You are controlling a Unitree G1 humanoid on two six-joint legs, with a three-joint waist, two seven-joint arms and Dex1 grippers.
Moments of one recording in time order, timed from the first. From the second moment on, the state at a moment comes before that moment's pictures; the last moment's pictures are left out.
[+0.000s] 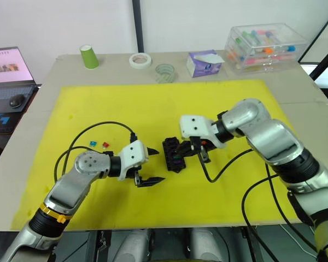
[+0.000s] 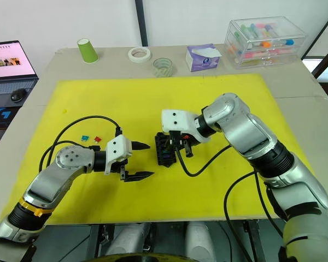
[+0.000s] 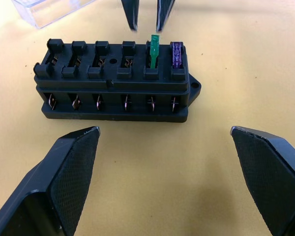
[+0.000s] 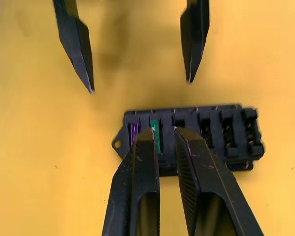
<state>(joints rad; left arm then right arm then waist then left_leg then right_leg) -0.29 0.63 -0.25 -0.32 -0.25 0.41 -0.98 -0.89 -0.73 0.46 -0.25 0.15 0.79 1.36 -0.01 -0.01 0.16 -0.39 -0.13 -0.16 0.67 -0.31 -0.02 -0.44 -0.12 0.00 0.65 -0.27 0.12</state>
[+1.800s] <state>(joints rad) -0.29 0.63 -0.25 -0.31 -0.25 0.41 -0.98 -0.76 -0.71 0.48 -0.10 0.09 0.43 1.31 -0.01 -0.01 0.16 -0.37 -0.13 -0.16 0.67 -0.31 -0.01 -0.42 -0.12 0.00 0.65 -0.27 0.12</state>
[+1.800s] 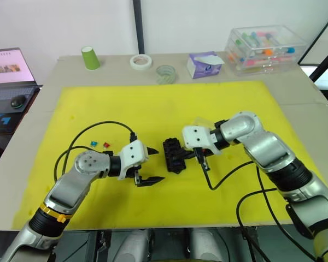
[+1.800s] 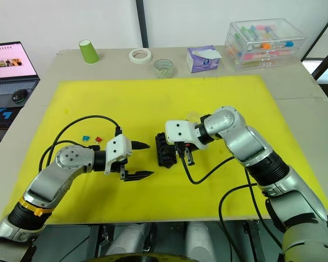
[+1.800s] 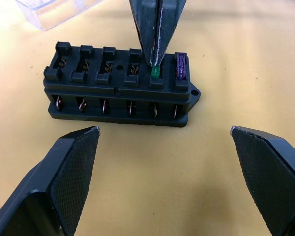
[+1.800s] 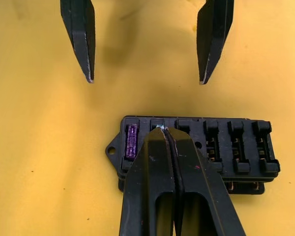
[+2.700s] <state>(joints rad) 0.09 0.97 0.59 -0.52 -0.64 0.84 -1.05 -0.76 -0.96 0.21 0.02 0.21 0.52 1.36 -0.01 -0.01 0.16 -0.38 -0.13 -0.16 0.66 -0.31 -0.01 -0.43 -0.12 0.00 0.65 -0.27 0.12</state>
